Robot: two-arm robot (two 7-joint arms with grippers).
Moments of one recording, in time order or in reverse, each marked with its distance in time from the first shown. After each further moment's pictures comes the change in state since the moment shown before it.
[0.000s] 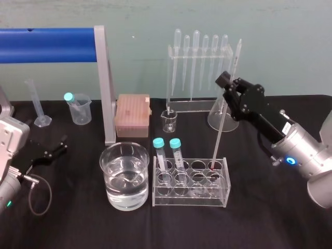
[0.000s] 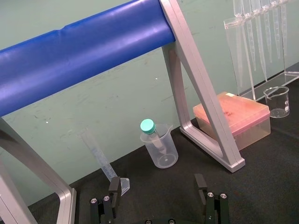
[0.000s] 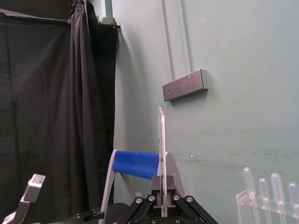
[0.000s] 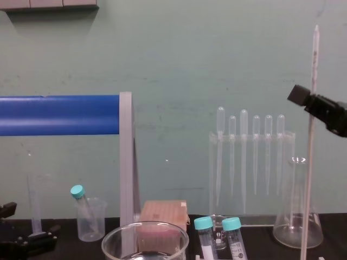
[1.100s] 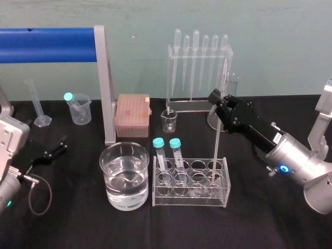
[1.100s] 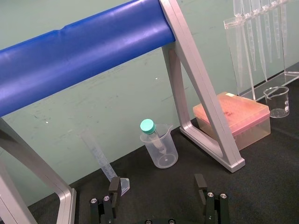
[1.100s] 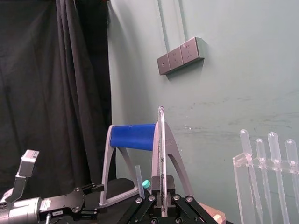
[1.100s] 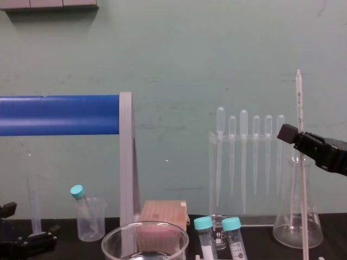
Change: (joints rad) left arm 0.000 0.000 0.000 0.000 0.000 0.000 0.000; right arm 0.022 0.002 -0.042 0.079 -0.019 0.047 -0.009
